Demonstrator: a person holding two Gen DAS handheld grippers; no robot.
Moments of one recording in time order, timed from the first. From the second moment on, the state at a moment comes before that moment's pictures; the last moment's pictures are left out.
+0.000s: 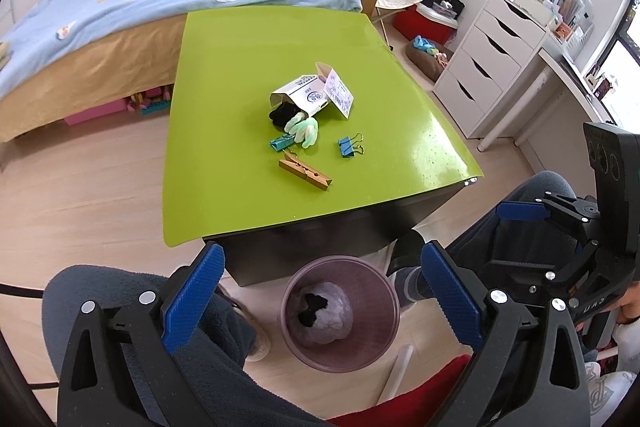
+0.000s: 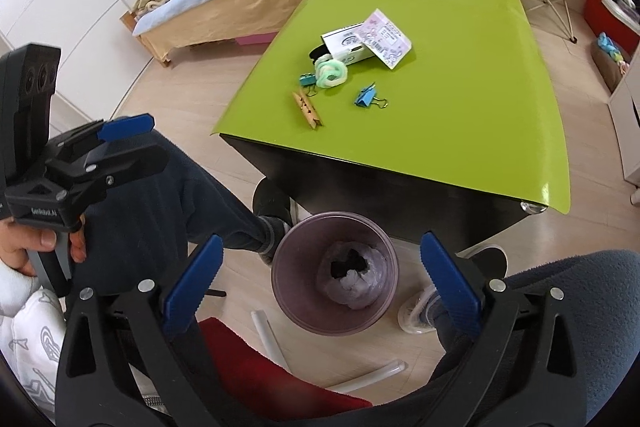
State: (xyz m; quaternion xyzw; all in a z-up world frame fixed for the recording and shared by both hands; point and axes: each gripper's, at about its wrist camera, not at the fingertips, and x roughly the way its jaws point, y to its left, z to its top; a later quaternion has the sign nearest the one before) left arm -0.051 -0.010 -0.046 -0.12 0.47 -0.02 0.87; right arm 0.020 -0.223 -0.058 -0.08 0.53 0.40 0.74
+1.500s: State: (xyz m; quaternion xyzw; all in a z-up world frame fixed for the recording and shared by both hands) left arm -0.003 -0.005 -0.050 -0.12 0.48 -0.02 0.87; right arm 0.176 -0.136 -0.130 -0.02 0.62 0.36 0.70
